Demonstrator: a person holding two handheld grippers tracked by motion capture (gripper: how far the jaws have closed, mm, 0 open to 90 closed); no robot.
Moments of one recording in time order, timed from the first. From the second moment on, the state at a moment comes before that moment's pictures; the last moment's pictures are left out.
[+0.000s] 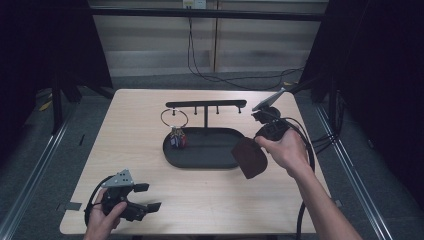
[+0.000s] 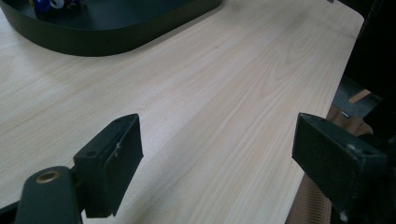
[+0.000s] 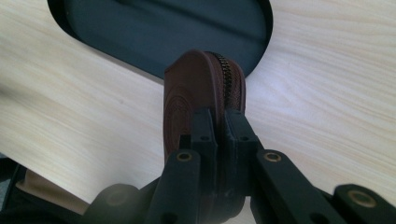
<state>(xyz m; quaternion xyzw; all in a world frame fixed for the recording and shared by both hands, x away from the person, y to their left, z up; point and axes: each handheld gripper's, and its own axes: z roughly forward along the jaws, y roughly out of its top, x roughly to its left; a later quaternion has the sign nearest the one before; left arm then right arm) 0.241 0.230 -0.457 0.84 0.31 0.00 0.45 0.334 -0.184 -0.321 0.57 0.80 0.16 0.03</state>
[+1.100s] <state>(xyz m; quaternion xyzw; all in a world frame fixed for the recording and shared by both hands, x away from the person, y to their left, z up) 0.242 0.231 -0.457 0.84 0.31 0.00 0.45 0.390 -0.173 -0.330 0.60 0.78 0.18 0.02</state>
